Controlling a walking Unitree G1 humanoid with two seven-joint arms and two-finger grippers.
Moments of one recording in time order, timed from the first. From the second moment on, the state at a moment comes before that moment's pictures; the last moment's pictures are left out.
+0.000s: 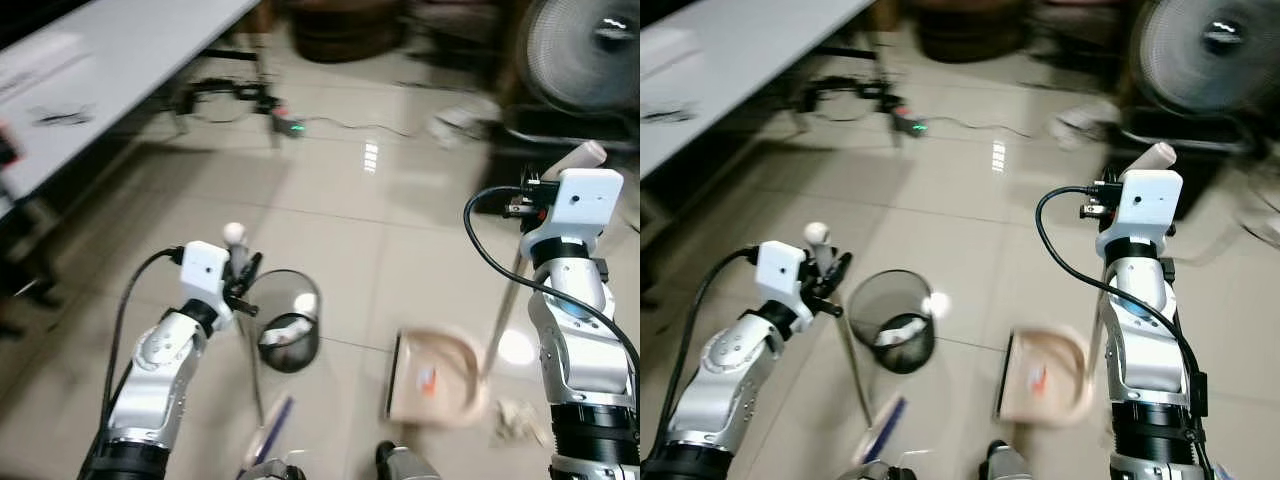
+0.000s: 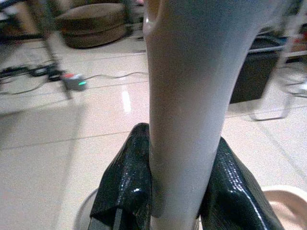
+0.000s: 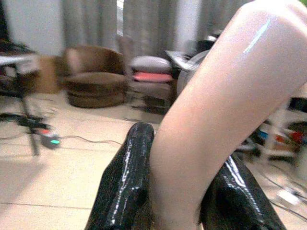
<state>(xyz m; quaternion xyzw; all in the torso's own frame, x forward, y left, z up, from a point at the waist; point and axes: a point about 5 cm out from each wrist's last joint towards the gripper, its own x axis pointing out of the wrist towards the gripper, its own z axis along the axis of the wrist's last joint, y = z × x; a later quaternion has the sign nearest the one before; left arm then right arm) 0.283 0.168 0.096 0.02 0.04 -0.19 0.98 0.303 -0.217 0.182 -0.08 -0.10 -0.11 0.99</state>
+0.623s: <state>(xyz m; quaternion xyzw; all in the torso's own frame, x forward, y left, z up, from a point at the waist) 0.285 0.157 0.101 0.03 0.01 -0.21 0.98 0.287 -0.200 0.157 -0.05 -0.04 -0.13 0.99</state>
